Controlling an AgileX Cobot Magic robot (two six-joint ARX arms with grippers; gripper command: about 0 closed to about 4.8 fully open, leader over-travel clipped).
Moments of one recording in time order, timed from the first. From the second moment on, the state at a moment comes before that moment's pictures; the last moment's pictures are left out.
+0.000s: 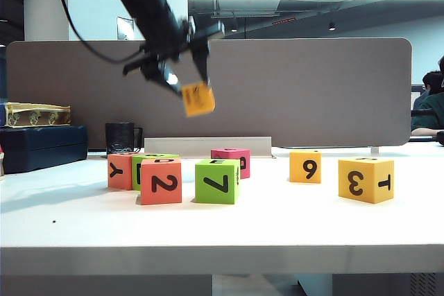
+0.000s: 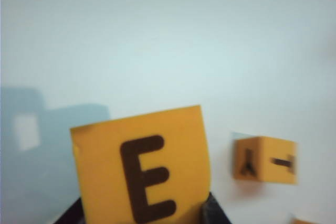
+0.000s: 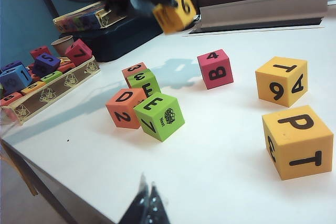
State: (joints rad) left arm -0.45 1.98 1.79 -0.54 0.08 -0.42; right arm 0.02 0.01 0.04 -0.09 -0.67 0.24
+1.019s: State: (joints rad) left arm -0.77 2.08 1.79 -0.77 0.11 -0.43; right arm 0.02 0.01 0.04 -0.09 -0.67 0.24
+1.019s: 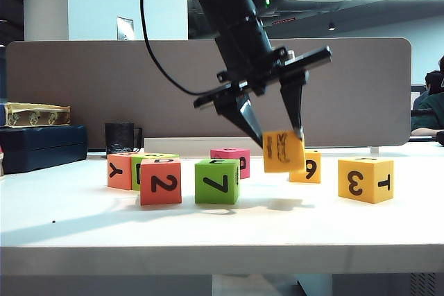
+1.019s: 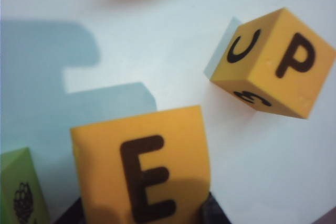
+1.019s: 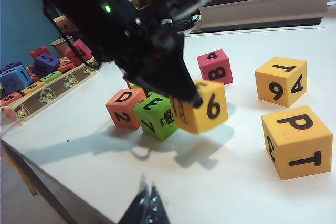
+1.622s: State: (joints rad) left arm -0.77 2.14 1.79 -0.77 0.11 -0.49; right arm 0.02 0.01 0.04 -0.09 -0.67 0.24
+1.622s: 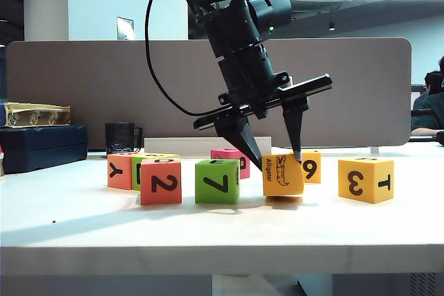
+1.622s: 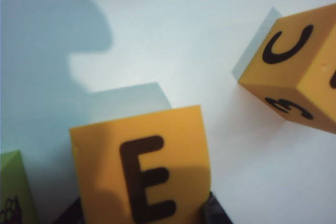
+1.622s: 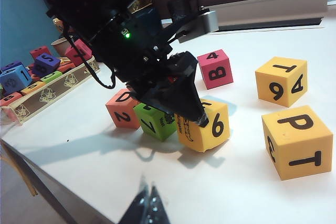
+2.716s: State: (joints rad) left arm -0.78 2.11 1.90 -0.90 0.13 -0.41; right arm 0.02 0.01 0.04 -0.09 -0.67 0.24
